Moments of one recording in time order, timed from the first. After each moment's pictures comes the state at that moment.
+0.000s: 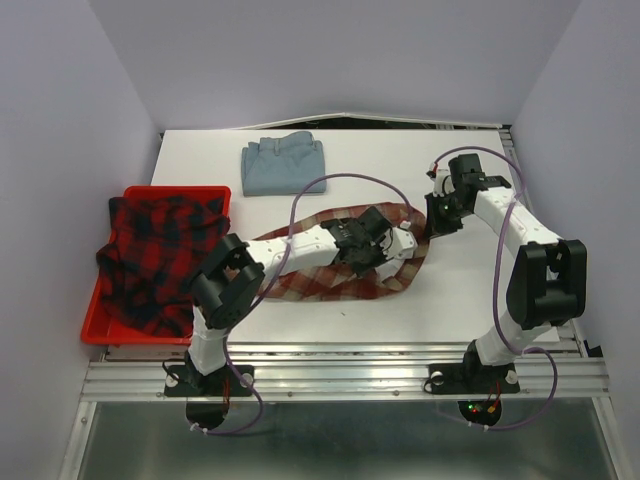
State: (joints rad) left arm -0.98 1.93 1.43 -0.49 0.05 0.29; right arm 0.09 1.64 1.25 -0.79 -0.30 -0.02
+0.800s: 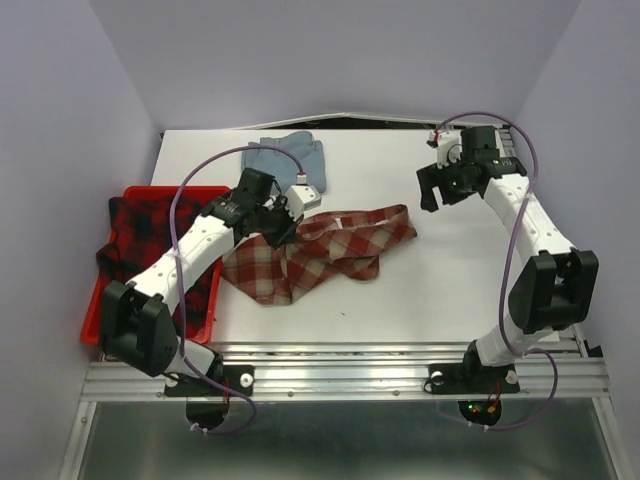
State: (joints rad) left arm -0.48 1.37 1.14 -0.63 0.39 0.44; right arm 0.09 1.62 1.47 -0.78 -0.24 -0.25
